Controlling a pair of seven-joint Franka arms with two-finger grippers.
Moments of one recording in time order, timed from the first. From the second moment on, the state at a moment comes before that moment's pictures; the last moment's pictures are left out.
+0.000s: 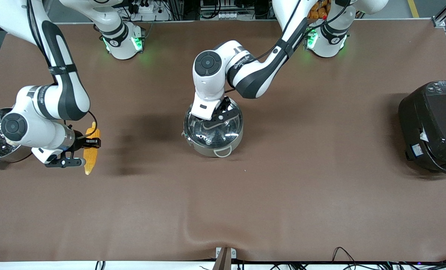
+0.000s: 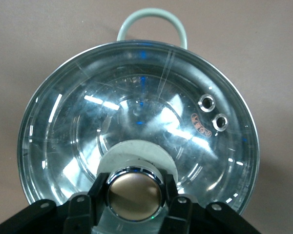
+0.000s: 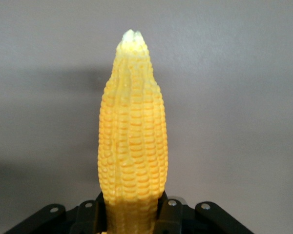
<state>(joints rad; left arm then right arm) -0.85 0.67 -0.04 -1.27 -0.03 1.97 -1.29 0.10 0.34 -0.10 -1.87 0.06 2.07 -0.06</state>
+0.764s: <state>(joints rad) -0.44 0.23 -0.02 -1.53 0.00 1.71 -0.75 0.20 0.28 0.12 -1.57 0.06 1.70 0.38</state>
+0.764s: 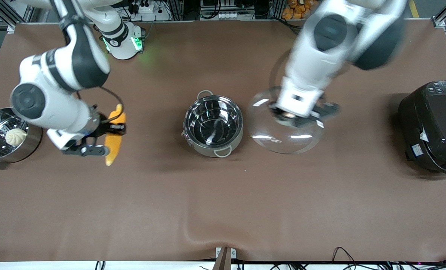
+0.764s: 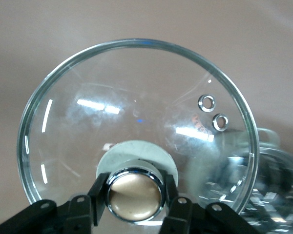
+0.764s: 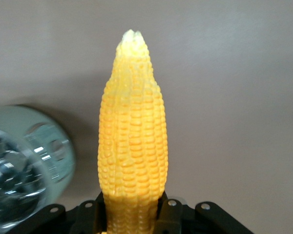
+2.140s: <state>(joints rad) -0.09 0.18 -0.02 -2.36 0.00 2.48 -0.32 0.62 0.51 0.19 -1.59 -0.03 1.99 0.87</state>
